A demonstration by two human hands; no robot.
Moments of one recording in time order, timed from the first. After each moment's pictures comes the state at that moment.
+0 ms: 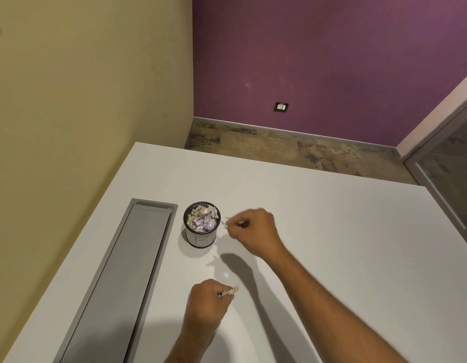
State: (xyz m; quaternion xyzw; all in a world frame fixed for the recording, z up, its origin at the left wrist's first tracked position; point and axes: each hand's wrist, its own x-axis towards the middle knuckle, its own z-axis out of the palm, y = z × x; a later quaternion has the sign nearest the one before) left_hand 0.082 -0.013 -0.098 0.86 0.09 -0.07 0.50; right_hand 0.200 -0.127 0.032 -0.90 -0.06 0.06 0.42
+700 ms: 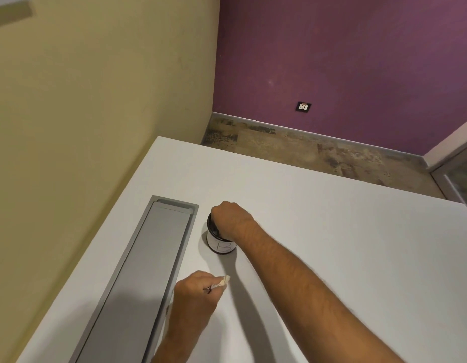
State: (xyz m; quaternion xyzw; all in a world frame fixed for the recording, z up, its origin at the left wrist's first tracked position) left_hand 0.093 0.045 -0.074 0.84 0.15 0.08 0.52; right_hand 0.273 -0.018 -0.010 -0.93 -0.29 0.19 -0.06
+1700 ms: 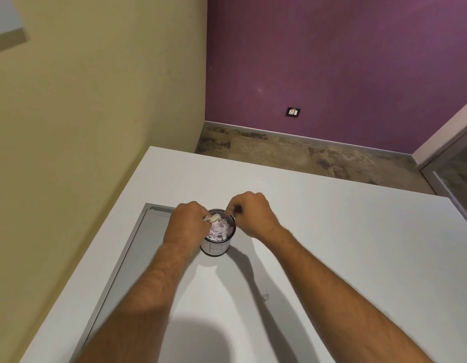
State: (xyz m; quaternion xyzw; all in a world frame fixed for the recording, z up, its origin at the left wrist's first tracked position) left_hand 0.212 0.074 0.023 0.95 0.11 0.00 0.30; right_hand 0.255 -0.083 0.047 -0.95 -0.17 0.07 0.25
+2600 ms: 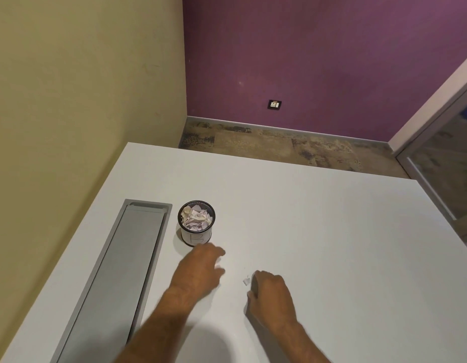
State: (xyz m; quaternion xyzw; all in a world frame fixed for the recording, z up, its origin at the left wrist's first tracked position) left_hand 0.134 0.012 -0.041 0.95 -0.06 -0.08 0.30; right_hand 0.096 -0.178 -0.050 -0.97 0.00 0.12 0.20
